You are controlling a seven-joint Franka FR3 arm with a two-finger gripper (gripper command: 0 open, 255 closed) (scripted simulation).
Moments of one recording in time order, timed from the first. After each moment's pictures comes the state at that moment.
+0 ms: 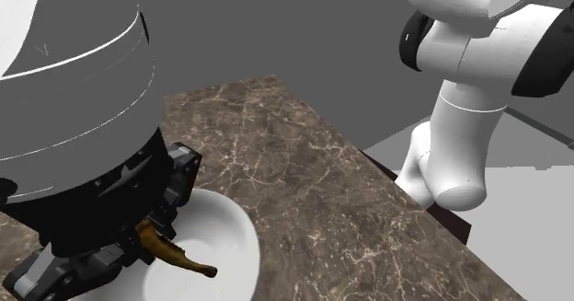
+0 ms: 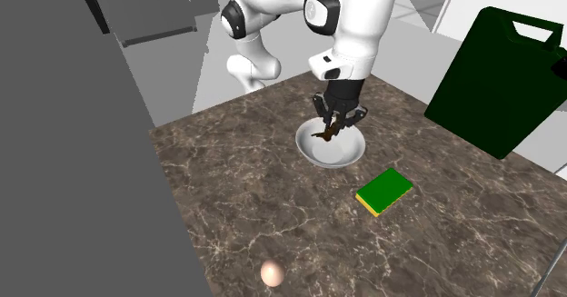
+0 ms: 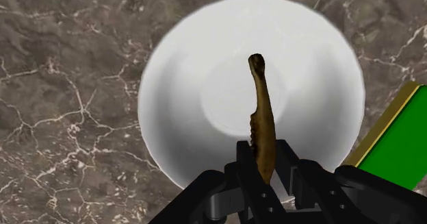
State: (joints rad) arm 0.61 0.31 0.80 -1.28 -0.29 1.48 1.09
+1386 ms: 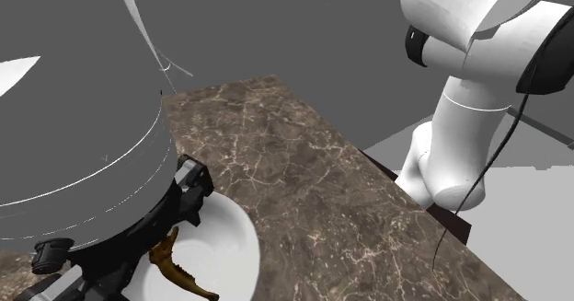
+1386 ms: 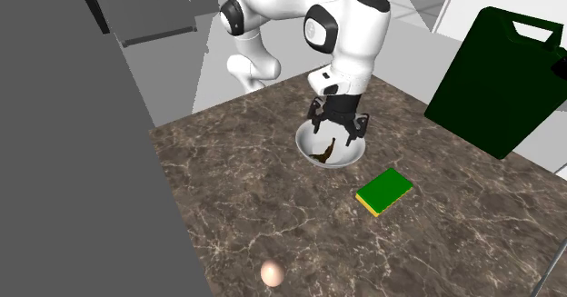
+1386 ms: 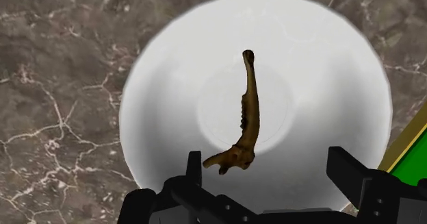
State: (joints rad) arm 0.58 0.27 0.80 -1.42 -0.26 1.59 1.09
